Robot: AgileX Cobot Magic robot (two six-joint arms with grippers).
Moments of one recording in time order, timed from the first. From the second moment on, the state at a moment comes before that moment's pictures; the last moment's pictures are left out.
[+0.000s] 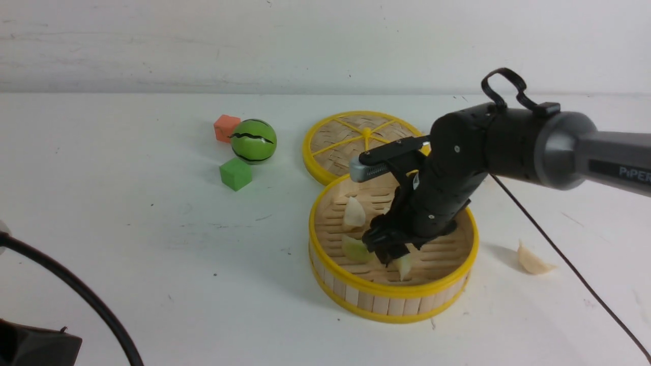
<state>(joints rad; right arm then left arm) 0.48 1.99 -1.51 0.10 0.79 -0.04 -0.59 0.68 -0.76 0.09 0.98 -0.26</state>
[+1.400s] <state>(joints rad) 0.12 2.08 -1.51 0.08 0.97 -0.46 -0.59 0.68 -0.76 0.03 0.96 -0.26</state>
